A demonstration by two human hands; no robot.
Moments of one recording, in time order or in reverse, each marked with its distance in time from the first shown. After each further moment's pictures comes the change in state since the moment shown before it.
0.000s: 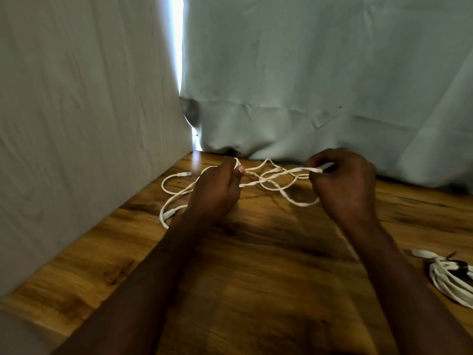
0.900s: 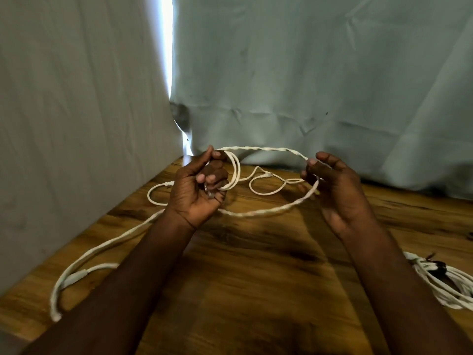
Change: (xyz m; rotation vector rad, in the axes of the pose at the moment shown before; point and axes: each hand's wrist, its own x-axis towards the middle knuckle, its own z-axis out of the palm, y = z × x) left_hand 0.009 0.023 -0.027 -2.020 -0.337 -0.545; right_hand 0.010 0.013 -0.002 1.076 -0.172 0.647
